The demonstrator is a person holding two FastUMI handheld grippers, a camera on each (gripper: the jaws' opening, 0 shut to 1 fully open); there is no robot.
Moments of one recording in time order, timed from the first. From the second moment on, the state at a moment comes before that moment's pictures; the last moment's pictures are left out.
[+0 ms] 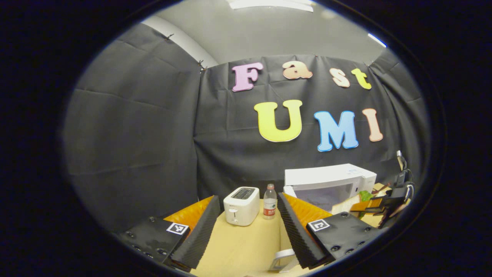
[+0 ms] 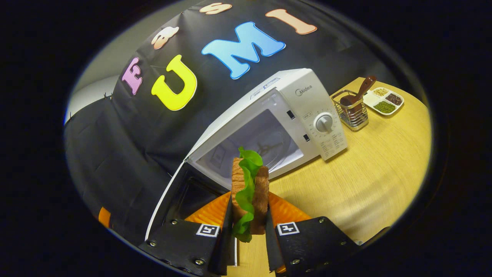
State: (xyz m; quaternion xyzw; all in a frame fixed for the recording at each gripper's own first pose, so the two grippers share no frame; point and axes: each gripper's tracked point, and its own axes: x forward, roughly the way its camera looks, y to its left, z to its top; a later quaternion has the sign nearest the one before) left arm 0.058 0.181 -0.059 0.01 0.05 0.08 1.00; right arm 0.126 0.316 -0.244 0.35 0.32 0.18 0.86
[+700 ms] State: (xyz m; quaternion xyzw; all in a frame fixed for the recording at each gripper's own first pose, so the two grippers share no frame) left arm 0.063 0.285 -0.088 0.03 0.08 0.16 0.98; right arm 0.242 0.378 -0.283 0.38 0.24 0.10 0.89
